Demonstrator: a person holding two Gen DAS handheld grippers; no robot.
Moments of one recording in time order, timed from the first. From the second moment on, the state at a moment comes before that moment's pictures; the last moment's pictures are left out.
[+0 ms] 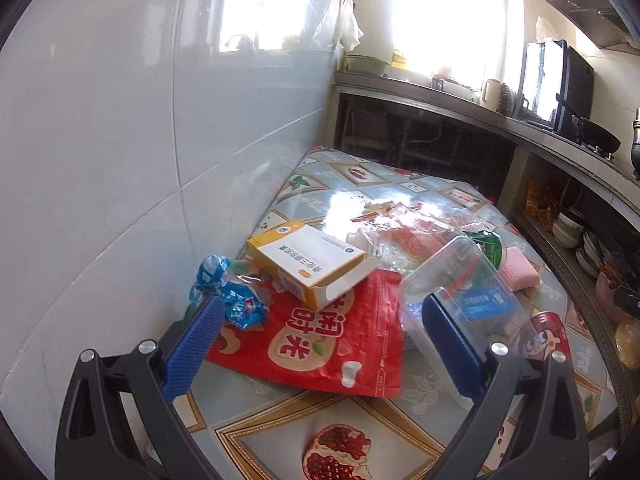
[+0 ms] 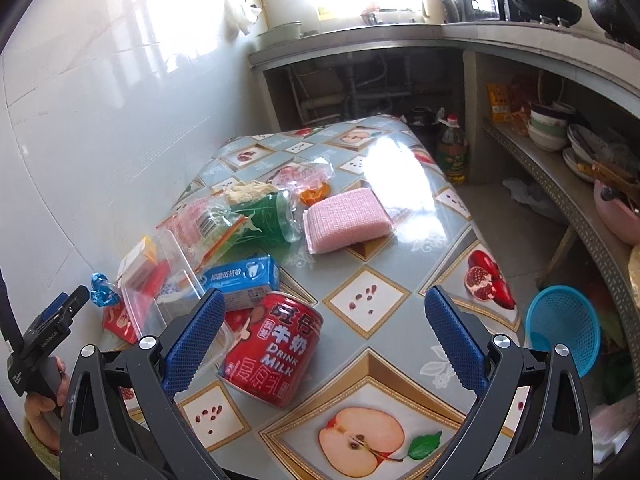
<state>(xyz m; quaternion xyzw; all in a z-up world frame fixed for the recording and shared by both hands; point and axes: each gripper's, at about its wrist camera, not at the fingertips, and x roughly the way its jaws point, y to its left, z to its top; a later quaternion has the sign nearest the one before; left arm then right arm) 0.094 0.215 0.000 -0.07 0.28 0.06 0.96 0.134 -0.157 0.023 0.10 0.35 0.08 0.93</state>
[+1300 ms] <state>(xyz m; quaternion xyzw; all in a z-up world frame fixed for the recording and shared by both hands) 0.130 0.252 -0.040 -0.07 0.35 0.18 0.91 0.163 -0.162 0.023 0.14 0.35 0.11 0.92</state>
